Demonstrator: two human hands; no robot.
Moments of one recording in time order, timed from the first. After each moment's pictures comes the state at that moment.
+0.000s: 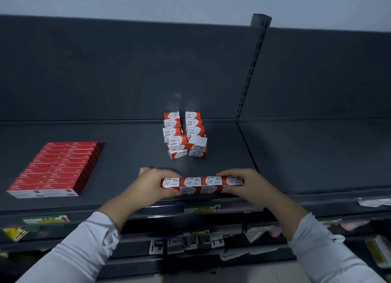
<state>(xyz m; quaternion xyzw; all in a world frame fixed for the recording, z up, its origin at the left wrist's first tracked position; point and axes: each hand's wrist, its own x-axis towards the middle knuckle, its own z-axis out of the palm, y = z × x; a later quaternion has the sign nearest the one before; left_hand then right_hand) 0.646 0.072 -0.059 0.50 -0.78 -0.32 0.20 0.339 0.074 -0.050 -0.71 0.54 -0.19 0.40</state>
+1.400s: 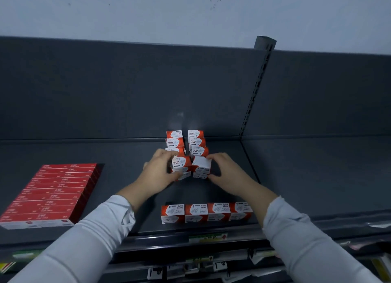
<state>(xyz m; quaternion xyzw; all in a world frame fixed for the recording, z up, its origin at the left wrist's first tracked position) 0.640 -0.012 -0.039 0.60 -0.72 -0.25 0.23 0.406 -0.002 -0.019 -0.76 0.59 -0.14 0.23</state>
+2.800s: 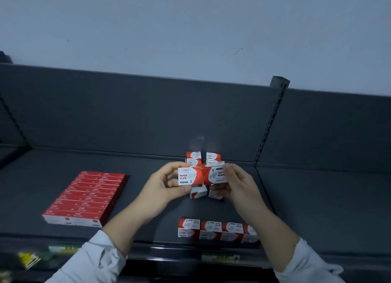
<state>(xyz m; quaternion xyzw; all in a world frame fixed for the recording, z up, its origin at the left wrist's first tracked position) 0.660 0.066 0.025 0.41 -0.54 -0.52 0.51 0.452 0.053 0.043 -0.53 0.44 -0.48 0.55</state>
